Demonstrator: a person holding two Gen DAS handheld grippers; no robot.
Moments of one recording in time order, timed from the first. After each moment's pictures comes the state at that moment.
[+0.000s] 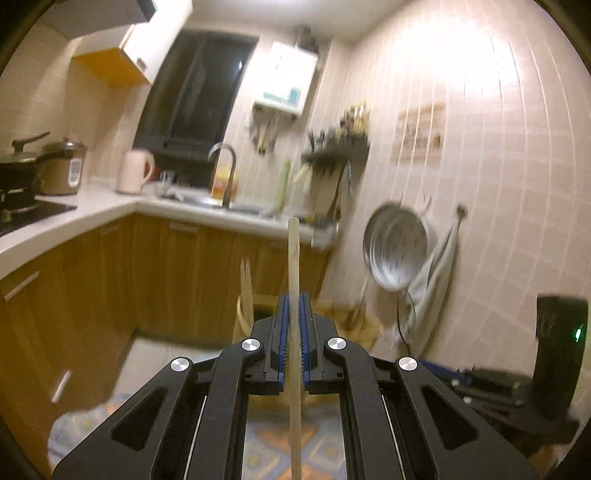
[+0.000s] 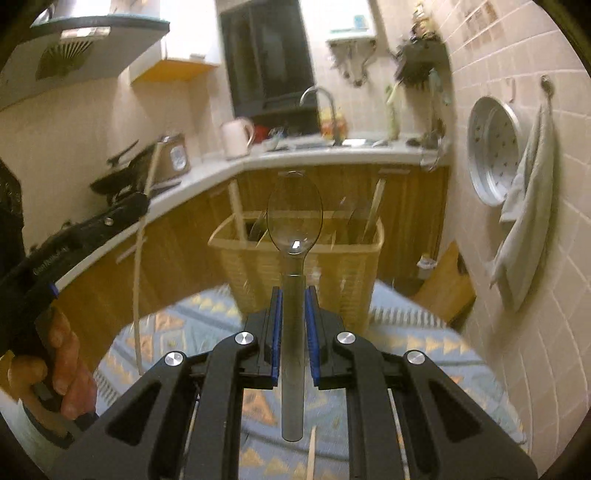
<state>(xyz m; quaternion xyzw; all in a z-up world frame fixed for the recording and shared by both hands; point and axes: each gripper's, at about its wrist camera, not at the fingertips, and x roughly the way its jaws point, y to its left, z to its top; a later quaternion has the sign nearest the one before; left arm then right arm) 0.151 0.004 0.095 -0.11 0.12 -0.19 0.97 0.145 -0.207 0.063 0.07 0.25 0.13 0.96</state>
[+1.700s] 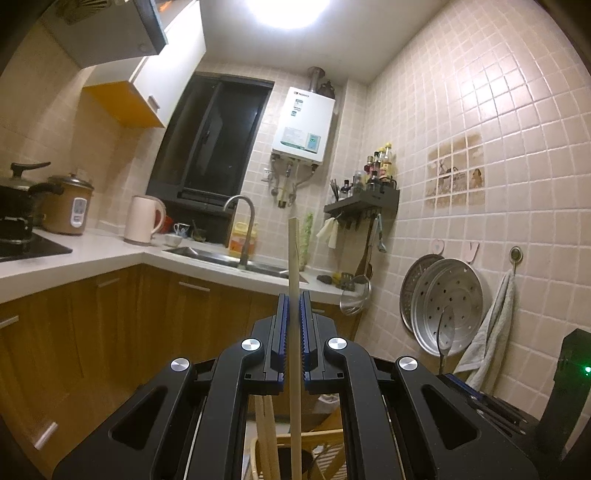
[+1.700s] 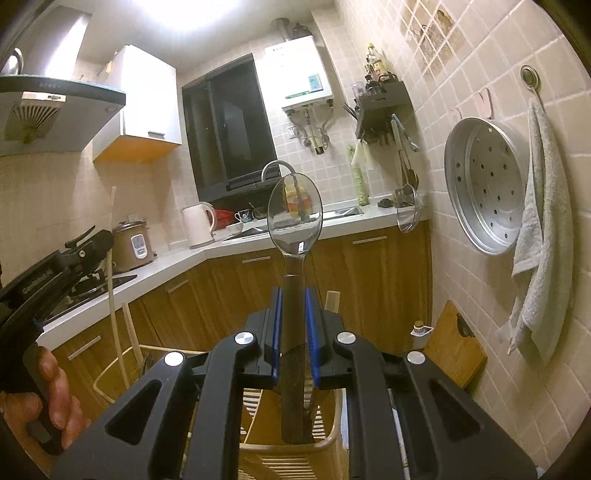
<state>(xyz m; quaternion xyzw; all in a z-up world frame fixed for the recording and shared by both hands) 0.267 -0.030 0.095 -0.11 0.02 -0.13 0.98 0.271 -0.242 0.042 0.13 0.10 0.07 0.98</state>
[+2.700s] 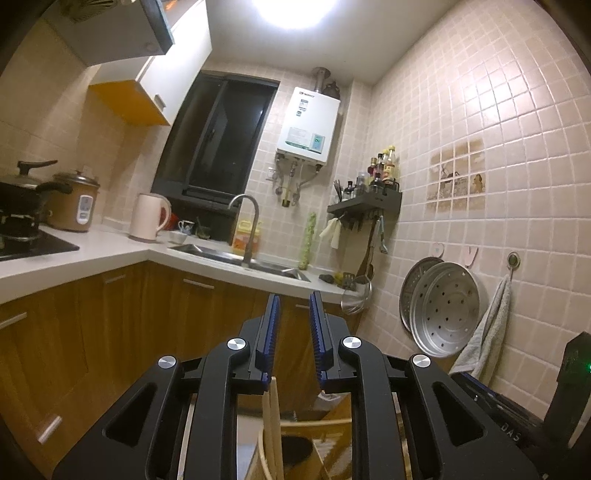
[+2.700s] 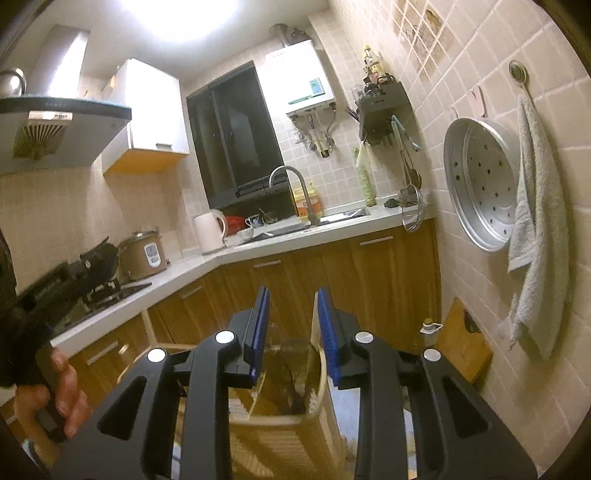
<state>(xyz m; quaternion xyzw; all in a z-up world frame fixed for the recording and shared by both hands) 0.241 -0.014 0.108 -0.12 0.03 -0.13 0.98 0.239 -0.262 0.049 0.14 0.10 0.09 0.98</state>
